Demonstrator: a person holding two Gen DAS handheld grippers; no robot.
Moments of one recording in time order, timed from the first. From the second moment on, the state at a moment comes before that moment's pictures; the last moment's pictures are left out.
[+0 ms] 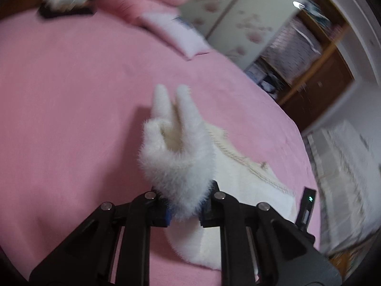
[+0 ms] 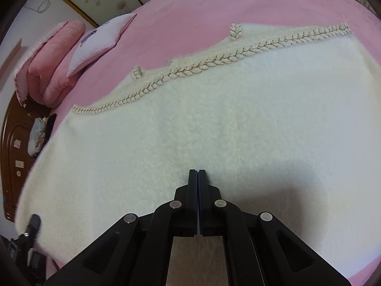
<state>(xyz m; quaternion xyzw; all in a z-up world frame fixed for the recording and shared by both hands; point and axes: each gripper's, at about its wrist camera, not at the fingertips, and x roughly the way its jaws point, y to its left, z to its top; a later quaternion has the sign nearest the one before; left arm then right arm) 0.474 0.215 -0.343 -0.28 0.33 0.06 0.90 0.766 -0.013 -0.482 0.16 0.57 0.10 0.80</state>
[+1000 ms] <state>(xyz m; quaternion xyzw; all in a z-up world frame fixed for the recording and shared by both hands) 0.450 -0.168 -0.264 -0.03 0.33 -0.17 0.93 0.778 -0.189 -0.514 0.29 0.62 0.29 0.67</state>
